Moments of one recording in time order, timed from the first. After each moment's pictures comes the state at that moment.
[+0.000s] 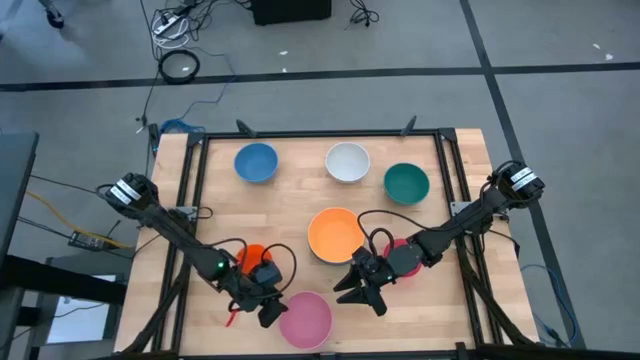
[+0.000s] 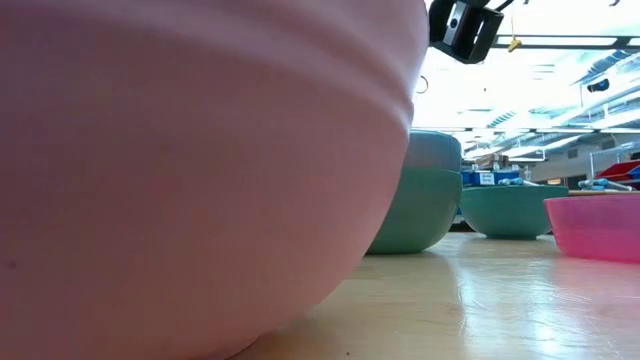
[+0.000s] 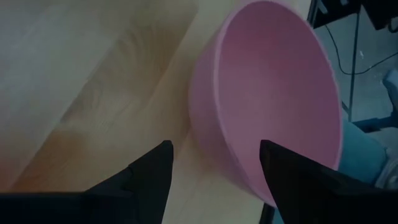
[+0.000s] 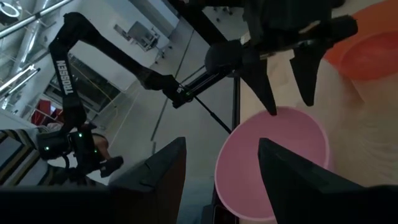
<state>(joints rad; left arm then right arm) -0.67 1.58 0.80 0.00 -0.23 -1.21 0.52 1.58 0.84 0.56 0.10 0.81</state>
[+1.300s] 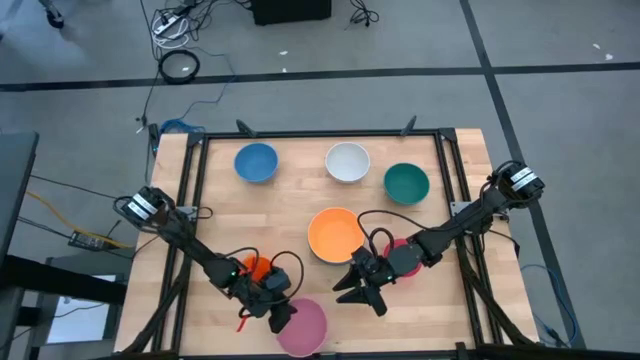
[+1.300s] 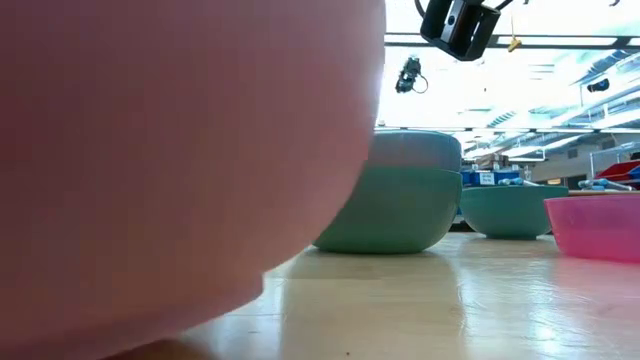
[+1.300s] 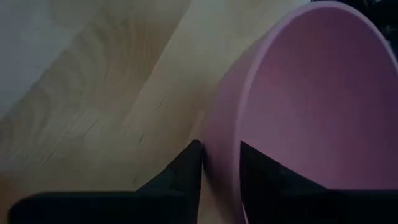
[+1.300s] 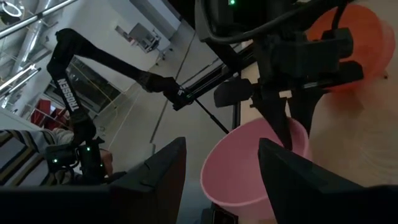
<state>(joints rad) -0.67 1.77 0.80 0.25 -0.26 -1.19 0.52 1.58 0.84 0.58 0.11 0.79</state>
